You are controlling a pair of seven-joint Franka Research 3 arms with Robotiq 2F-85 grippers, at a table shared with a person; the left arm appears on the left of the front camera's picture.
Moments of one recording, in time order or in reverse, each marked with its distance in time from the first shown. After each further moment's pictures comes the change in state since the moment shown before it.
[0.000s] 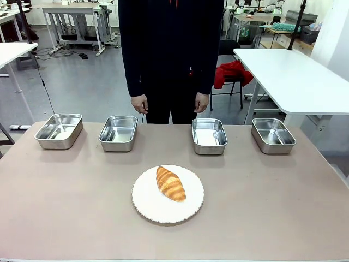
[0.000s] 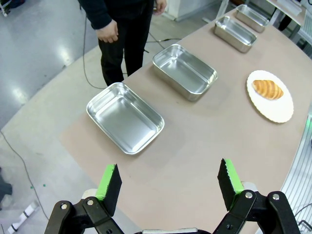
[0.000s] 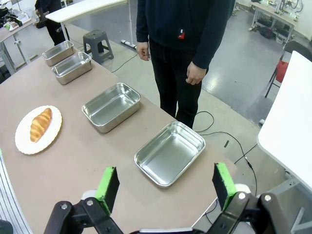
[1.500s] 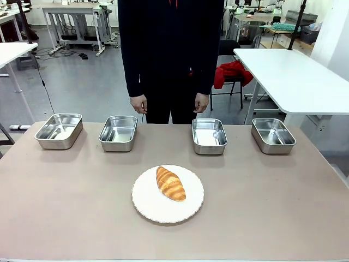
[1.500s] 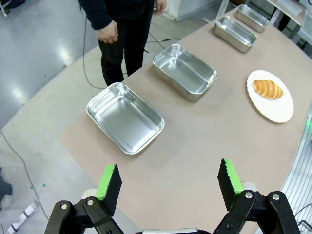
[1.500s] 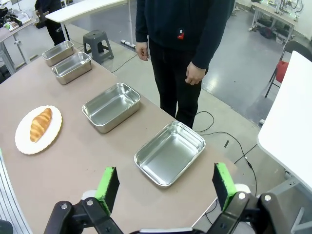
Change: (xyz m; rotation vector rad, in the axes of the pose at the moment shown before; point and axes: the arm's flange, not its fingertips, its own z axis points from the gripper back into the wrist) left arm 0.000 0.000 0.000 0.000 0.000 0.000; right arm 0.000 0.000 0.000 0.000 0.000 0.000
